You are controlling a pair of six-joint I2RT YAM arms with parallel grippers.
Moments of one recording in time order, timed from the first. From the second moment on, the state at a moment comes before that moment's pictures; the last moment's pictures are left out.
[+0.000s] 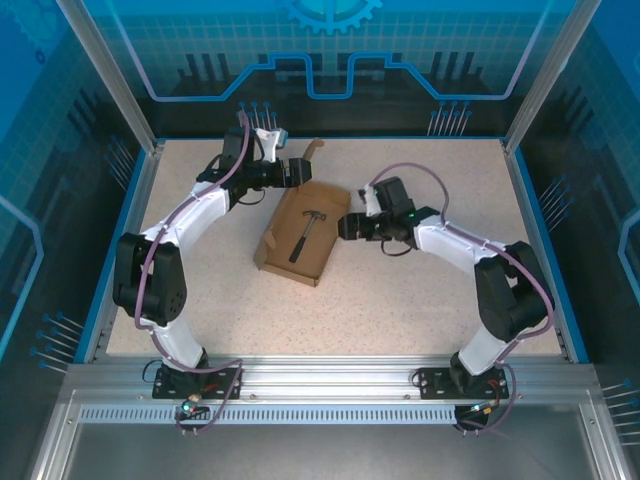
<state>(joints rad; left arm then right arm) -0.22 1.75 1.41 -0.23 0.57 -0.36 0.43 1.67 1.11 -0.30 -0.29 0.39</state>
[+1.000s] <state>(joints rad) -0.22 1.75 1.45 -0.34 0.51 -0.28 0.36 2.20 1.65 -0.52 -0.42 0.13</state>
